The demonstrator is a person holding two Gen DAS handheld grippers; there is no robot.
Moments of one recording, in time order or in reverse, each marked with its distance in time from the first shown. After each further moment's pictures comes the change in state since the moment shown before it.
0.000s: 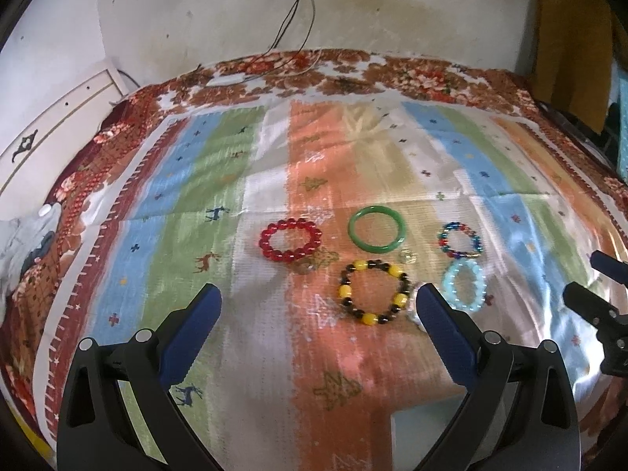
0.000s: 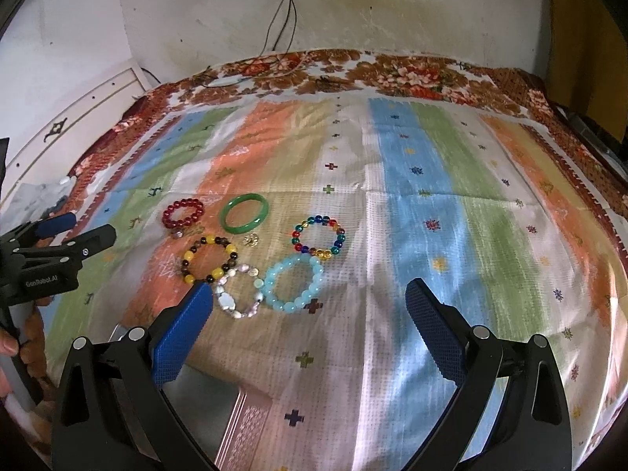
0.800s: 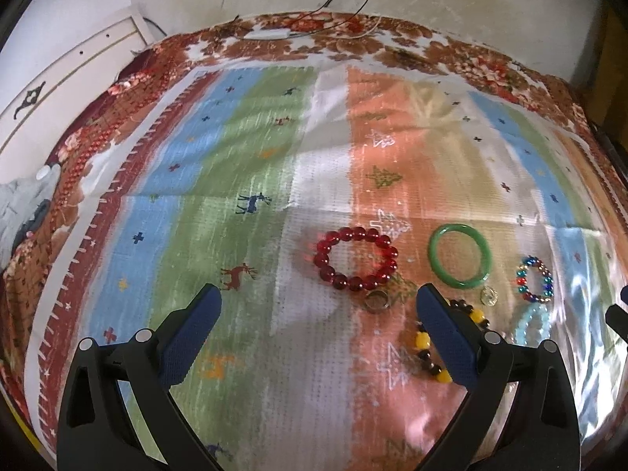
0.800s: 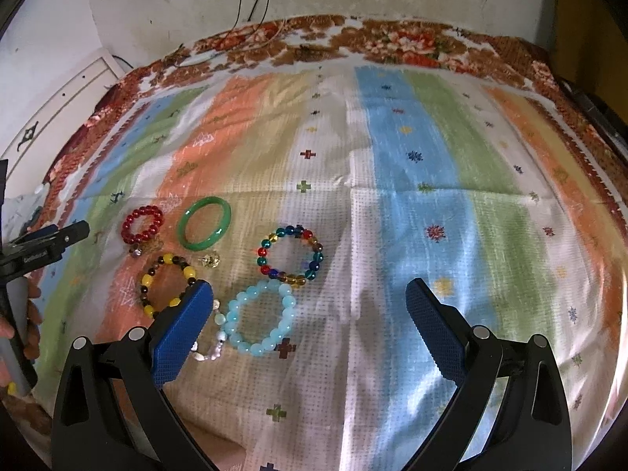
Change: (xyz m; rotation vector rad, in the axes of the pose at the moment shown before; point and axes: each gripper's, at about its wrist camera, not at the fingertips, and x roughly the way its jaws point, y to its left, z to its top) left arm 0.085 0.059 0.036 -0.136 0.133 0.055; right arm 0.065 -0.024 0.039 0.047 0.125 -0.028
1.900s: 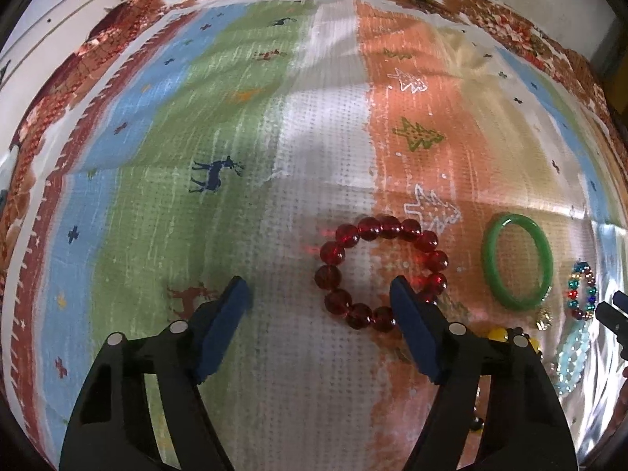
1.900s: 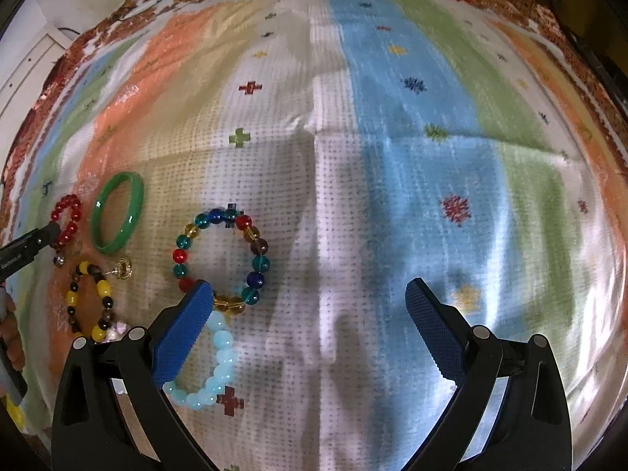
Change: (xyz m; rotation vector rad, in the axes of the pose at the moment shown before) left arm 0.095 0.006 0.017 0.007 0.180 -0.013; right arm 0.100 -0.025 0.018 0.067 0.255 -0.072
